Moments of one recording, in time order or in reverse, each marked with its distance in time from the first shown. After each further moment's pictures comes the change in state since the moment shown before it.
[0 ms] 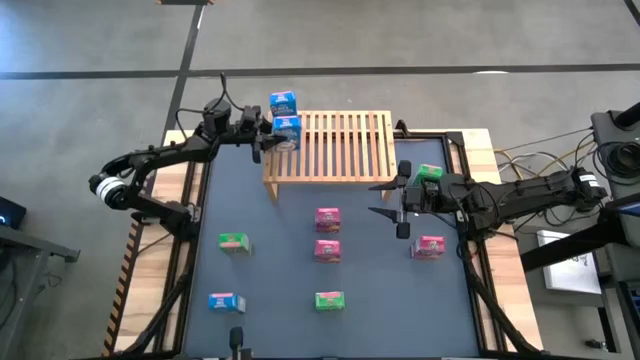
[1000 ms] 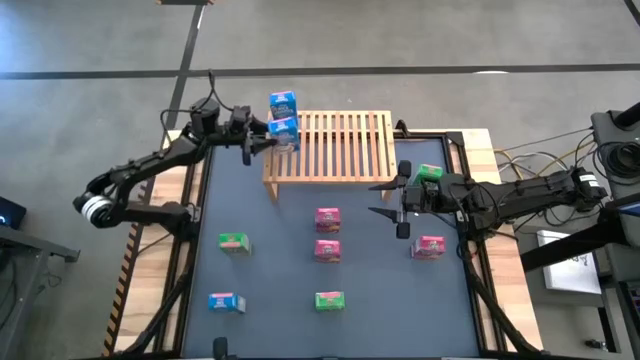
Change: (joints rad) left arm 0.017 -0.200 -0.001 -0.237 -0.009 0.046; right arm 0.000 0.001 0.000 0.000 0.000 0.013
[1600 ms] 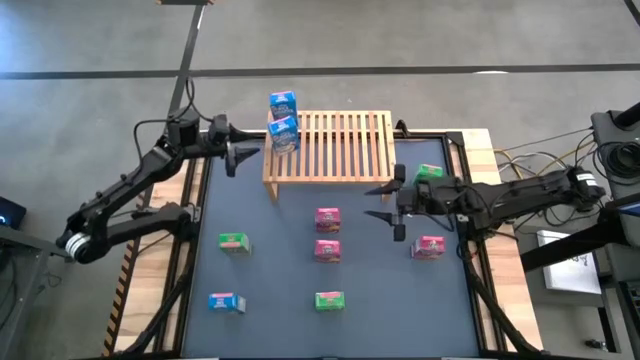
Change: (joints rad) left arm -0.012 -0.342 -0.024 -0.434 -0.182 0.087; right arm 0.000 0.052 0.000 -0.046 0.000 0.063
